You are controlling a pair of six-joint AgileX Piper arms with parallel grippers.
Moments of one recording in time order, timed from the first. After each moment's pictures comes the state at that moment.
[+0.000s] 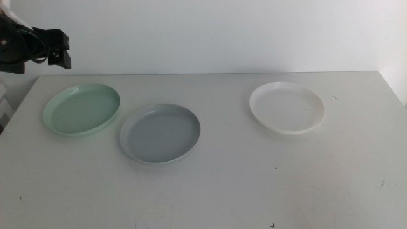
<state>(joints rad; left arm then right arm) 0.01 1.51 -1.40 -0.05 0.85 -0.07 -0.06 -0.01 0.03 -0.11 0.27 0.00</state>
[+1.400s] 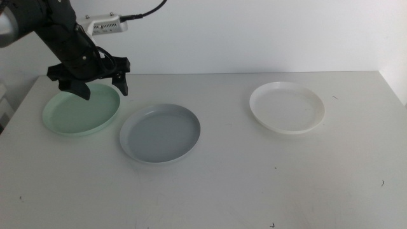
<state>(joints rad) -0.11 1.93 -1.70 -0.12 1.04 -0.10 -0.06 -0.01 0.03 -0.11 0.27 0.00</state>
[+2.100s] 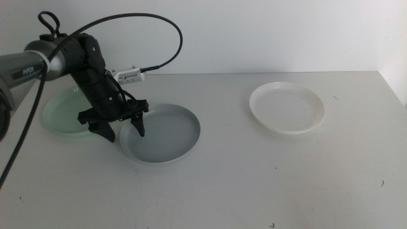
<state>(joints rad) -0.11 2.19 -1.70 -0.24 1.04 -0.06 -0.06 -0.01 0.03 -0.11 0.27 0.00</state>
